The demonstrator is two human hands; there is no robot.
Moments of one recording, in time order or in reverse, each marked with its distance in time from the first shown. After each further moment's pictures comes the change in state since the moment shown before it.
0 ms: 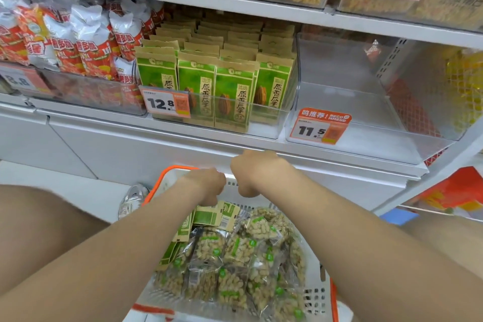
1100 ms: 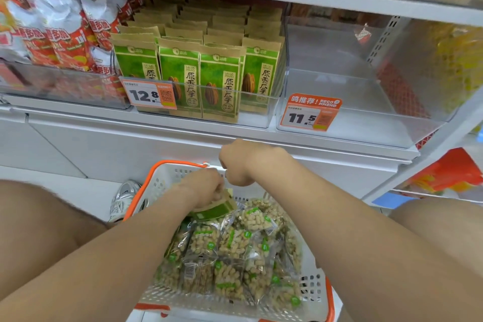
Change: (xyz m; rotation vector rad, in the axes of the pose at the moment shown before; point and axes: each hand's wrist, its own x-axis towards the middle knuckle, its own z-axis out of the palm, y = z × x) left_hand 0.017 0.012 0.033 -0.186 0.124 0.022; right_hand 0.006 0.009 0.007 0.154 0.029 -0.074
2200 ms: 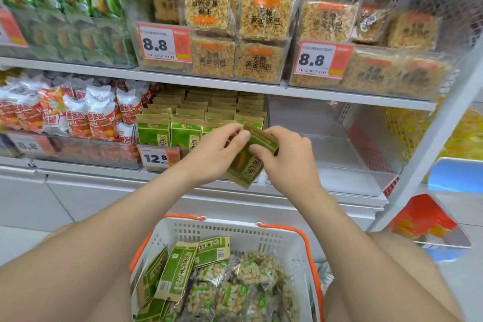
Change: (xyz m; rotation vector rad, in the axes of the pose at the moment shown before) left_hand -0.094 0.068 -0.206 -0.628 0.635 0.436; right_hand -0.087 0.053 -0.053 0.552 1.133 0.106
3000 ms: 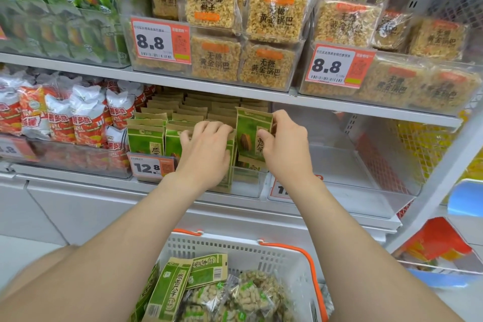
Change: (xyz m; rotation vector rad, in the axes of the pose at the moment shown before) left_hand 0.038 -0.053 0.011 0.681 0.227 -0.115; right_hand 0.066 0.016 0.036 -0.025 0.066 0.110
